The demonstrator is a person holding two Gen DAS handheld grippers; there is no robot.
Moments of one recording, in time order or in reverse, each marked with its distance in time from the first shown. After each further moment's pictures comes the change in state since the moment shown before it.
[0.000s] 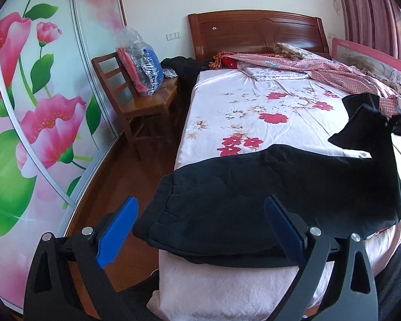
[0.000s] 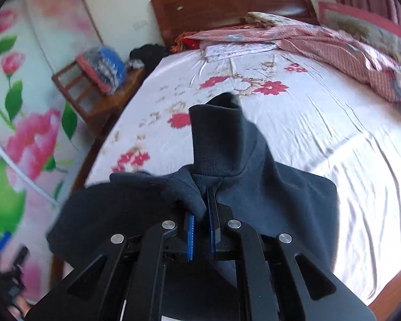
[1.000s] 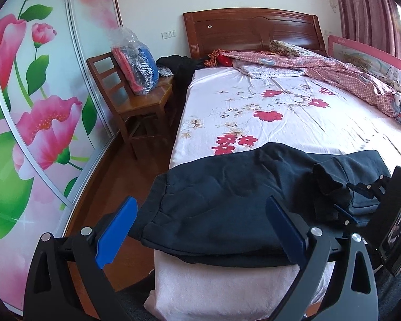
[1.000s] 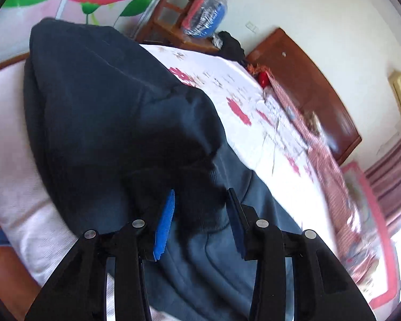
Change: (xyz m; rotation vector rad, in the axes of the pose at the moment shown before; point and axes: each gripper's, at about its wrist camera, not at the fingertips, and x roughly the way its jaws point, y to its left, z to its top) left arm 0.000 -0.004 0.004 0.015 0.014 -0.013; right arm 0.041 0.084 -0.127 -0.903 -0.100 -0.284
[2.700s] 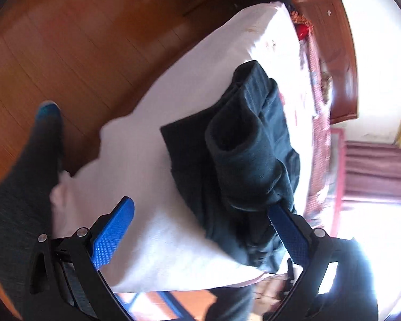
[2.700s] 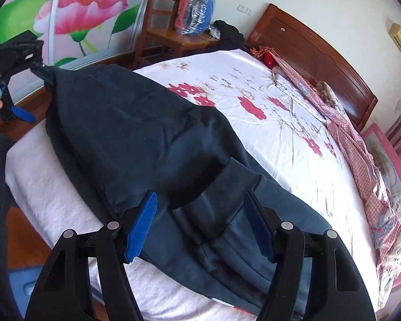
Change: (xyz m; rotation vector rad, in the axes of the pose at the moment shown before) left arm 0.183 0.159 -0.121 -1.022 0.625 -0.635; right arm -0.054 -0.008 0.045 0.198 0.048 0.149
